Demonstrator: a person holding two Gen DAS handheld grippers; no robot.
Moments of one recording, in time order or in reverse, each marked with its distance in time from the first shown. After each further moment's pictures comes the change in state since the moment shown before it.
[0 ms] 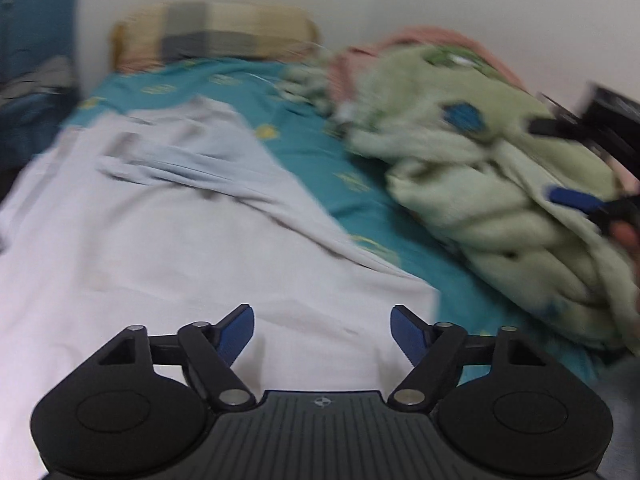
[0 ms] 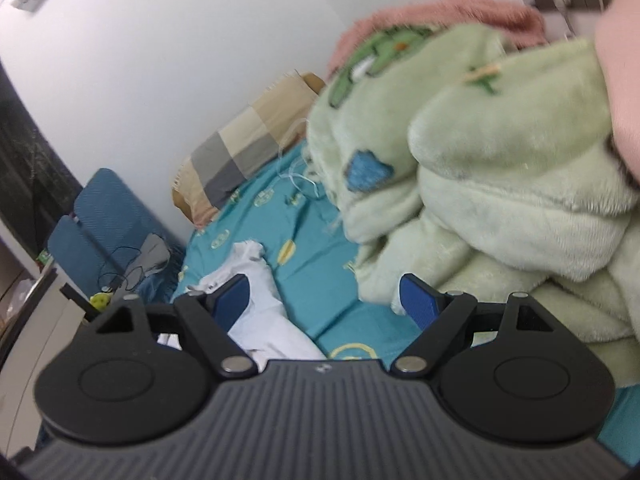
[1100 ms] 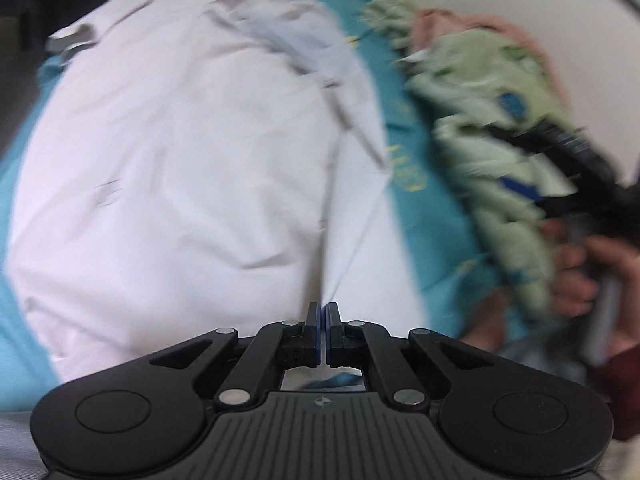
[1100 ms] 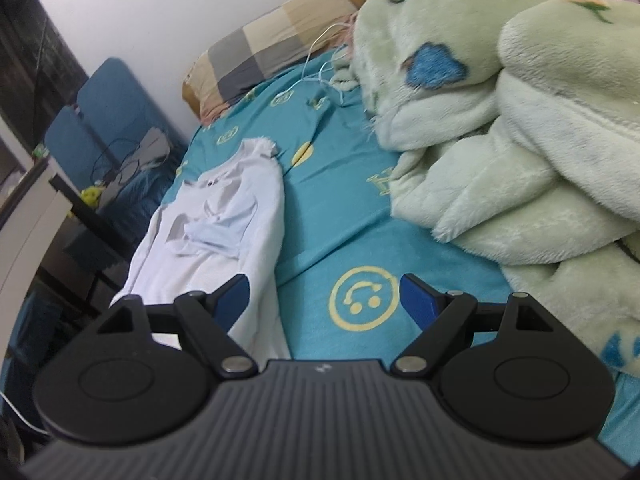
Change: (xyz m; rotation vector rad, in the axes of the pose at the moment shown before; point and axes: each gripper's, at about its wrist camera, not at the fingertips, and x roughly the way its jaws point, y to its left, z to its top) left arm -0.070 0.070 -0.068 -0.402 0.247 0.016; right arm 0.050 0.042 -0.039 -0.204 0.254 -0.001
